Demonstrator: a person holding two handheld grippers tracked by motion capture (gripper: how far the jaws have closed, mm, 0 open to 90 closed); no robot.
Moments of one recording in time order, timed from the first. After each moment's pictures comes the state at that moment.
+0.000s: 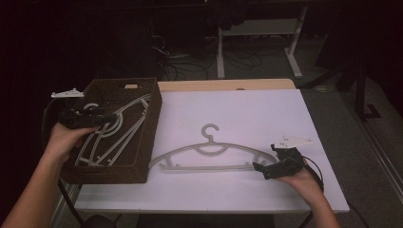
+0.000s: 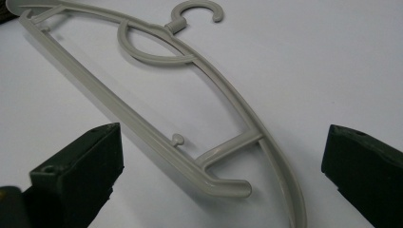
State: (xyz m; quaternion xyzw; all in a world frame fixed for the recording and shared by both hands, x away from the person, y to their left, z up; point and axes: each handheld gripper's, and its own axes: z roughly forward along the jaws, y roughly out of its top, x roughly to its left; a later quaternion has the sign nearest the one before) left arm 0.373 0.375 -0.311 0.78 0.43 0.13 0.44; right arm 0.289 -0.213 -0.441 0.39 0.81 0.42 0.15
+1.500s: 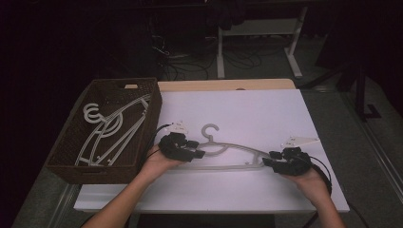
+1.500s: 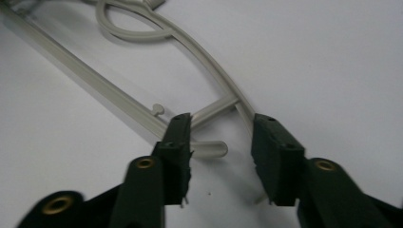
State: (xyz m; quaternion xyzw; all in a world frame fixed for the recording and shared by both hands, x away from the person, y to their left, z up) left arm 0.345 0.149 -0.415 0.87 0.26 0.02 0.43; right arm 0.287 -0.230 -0.439 0.43 0.81 0.39 0.13
